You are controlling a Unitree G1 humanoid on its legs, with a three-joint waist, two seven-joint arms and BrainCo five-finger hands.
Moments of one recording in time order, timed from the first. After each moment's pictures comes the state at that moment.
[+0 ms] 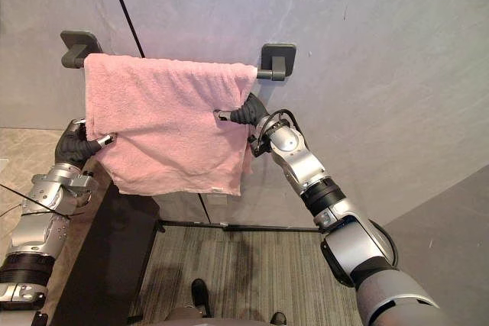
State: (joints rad) left arm -0.22 0.64 0.09 0.28 -0.50 -0.18 -0.14; right arm -0.82 -0.29 0.43 0.48 0.36 -0.06 0.14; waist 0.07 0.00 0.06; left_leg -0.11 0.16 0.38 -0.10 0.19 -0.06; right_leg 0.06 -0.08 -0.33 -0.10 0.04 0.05
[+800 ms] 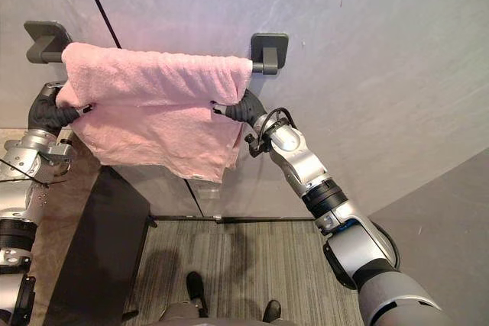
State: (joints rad) left arm -0.43 0.76 0.09 0.46 -0.47 -0.21 -0.16; right arm -0.80 -0.30 0.45 0.40 0.48 -0.07 0.19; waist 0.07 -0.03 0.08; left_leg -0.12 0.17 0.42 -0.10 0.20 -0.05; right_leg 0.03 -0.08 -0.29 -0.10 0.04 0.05
